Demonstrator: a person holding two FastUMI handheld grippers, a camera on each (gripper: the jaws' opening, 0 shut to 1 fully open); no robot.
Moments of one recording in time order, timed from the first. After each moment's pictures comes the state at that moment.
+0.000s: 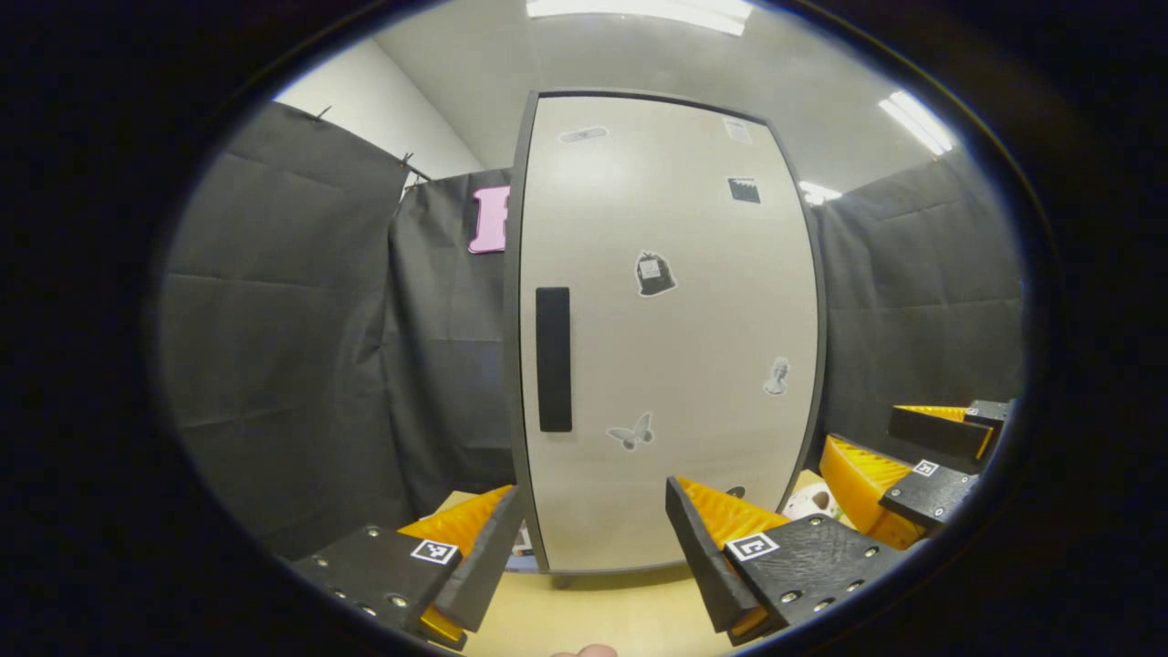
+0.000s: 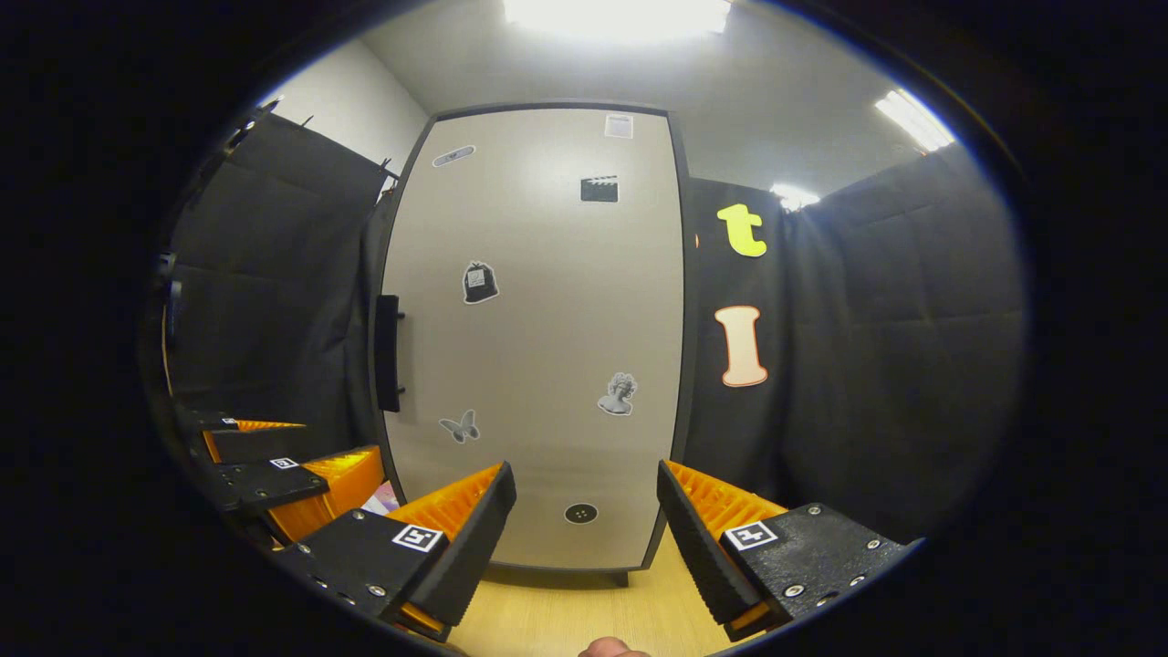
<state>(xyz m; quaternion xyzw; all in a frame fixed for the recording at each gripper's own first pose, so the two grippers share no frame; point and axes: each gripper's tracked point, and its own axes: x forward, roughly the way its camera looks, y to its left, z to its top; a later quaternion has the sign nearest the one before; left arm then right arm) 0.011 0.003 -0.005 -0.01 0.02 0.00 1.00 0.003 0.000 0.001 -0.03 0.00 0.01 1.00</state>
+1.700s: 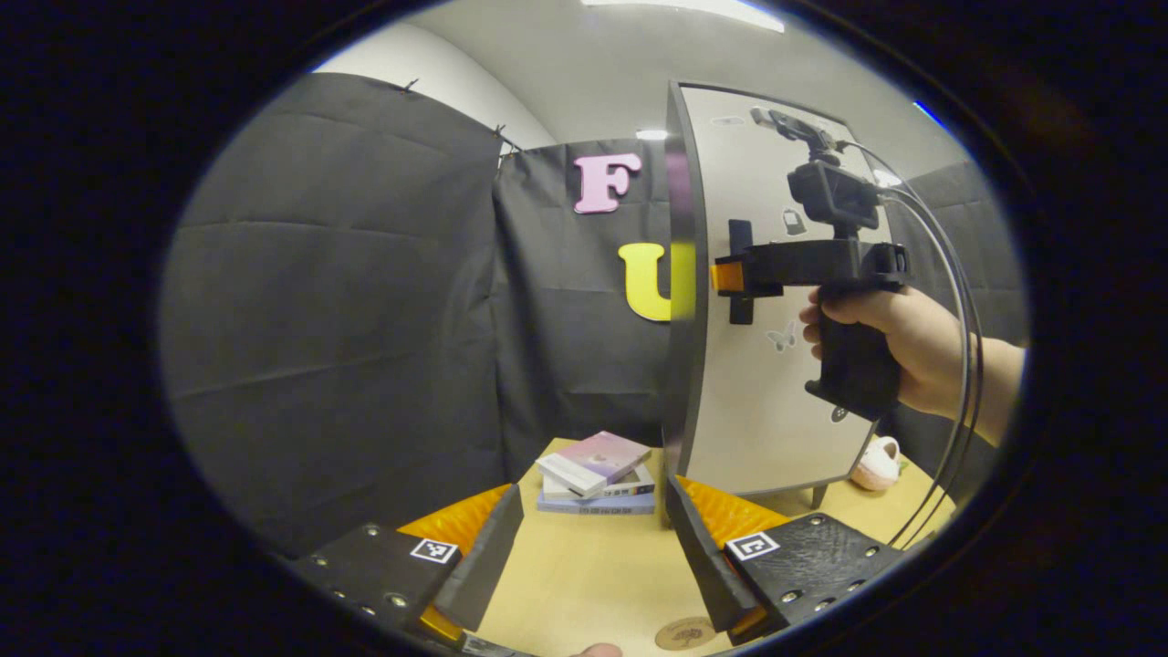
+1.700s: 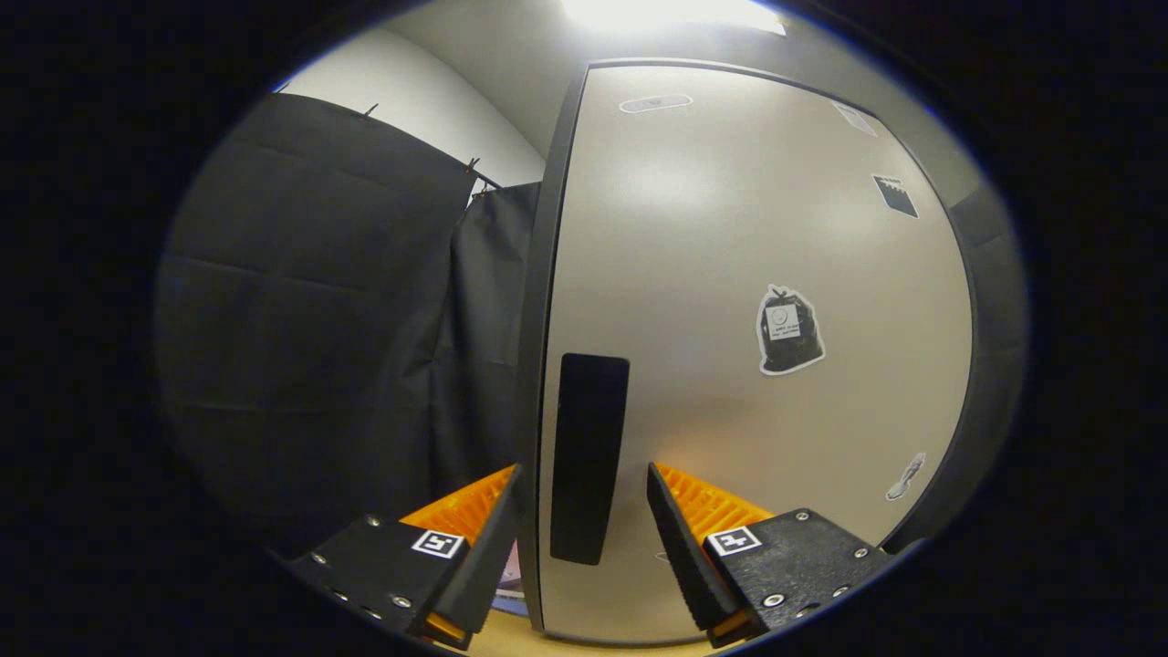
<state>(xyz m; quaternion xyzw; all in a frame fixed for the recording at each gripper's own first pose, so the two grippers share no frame) -0.113 0.192 -0.104 -0.02 0.07 0.11 0.99 0.141 0.238 0.045 -0.04 -0.02 0.15 0.99</state>
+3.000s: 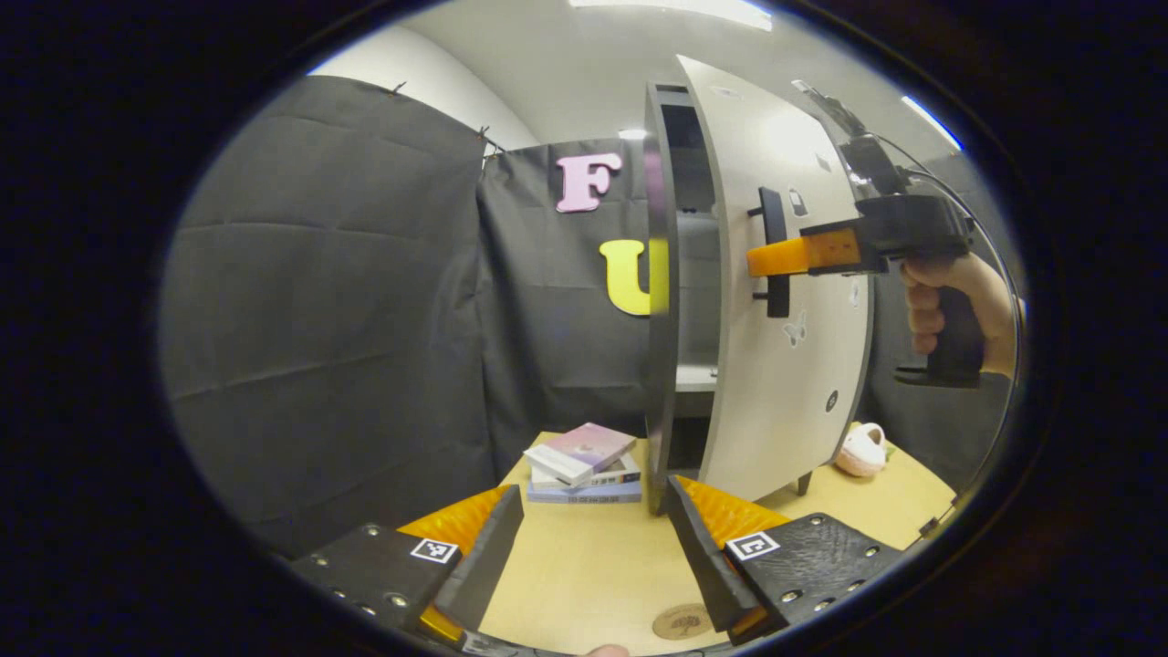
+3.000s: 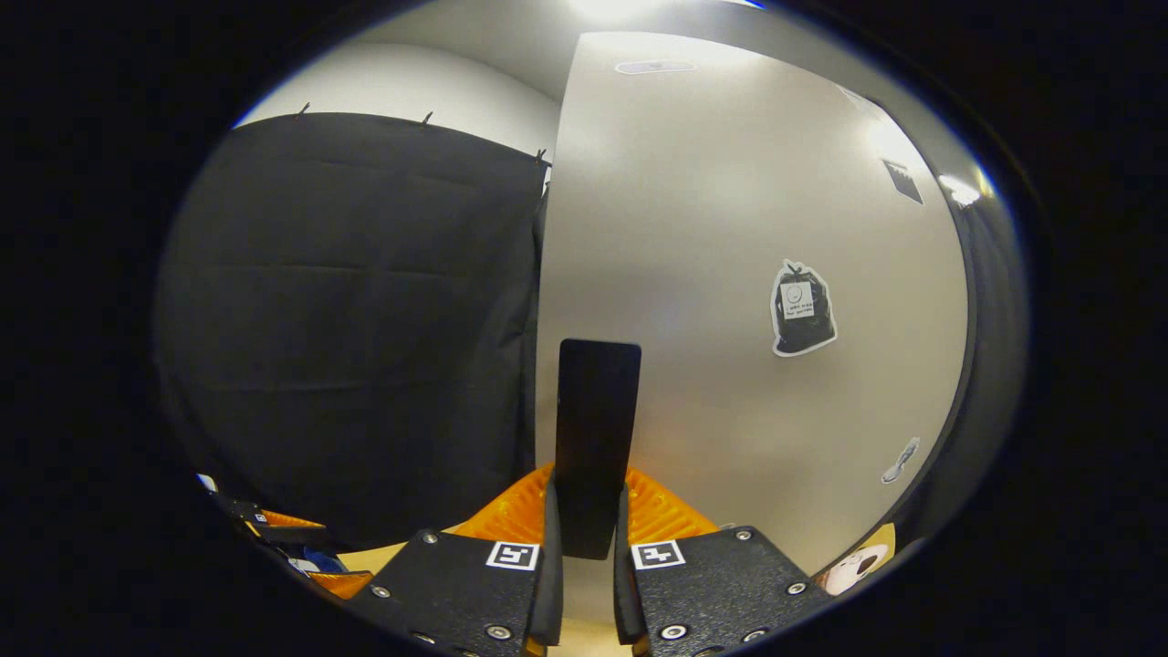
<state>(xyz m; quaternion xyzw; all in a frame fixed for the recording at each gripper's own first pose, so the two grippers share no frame) -0.133 0.154 -0.102 -0.01 0.07 0.07 0.99 0.100 0.221 0.038 -0.05 0.02 0.31 0.95</state>
